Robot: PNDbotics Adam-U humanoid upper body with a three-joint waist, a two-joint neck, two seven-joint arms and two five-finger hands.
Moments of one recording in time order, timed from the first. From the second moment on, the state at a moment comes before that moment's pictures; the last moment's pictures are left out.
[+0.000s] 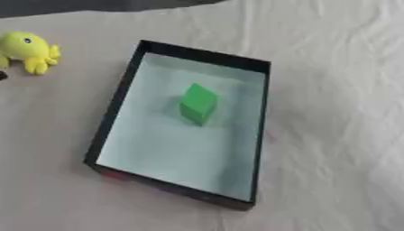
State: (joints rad) left arm -1.03 0.76 0.18 -0.61 -0.83 -0.56 -0.37; right arm -0.32 -0.74 -0.04 -1.87 -0.49 -0.04 -0.29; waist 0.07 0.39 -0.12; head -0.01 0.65
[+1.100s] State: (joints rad) left arm -1.03 0.77 0.18 -0.66 -0.78 -0.56 -0.23; right arm -0.30 -0.74 -0.04 -1.86 -0.48 -0.04 -0.29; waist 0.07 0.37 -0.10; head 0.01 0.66
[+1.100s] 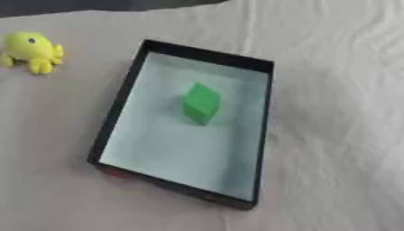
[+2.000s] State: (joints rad) left arm -1.02 0.84 0.16 -0.66 -0.67 -0.69 -0.36; right arm -0.28 -0.75 -0.04 -1.85 -0.48 -0.05 -0.30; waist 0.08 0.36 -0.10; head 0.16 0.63
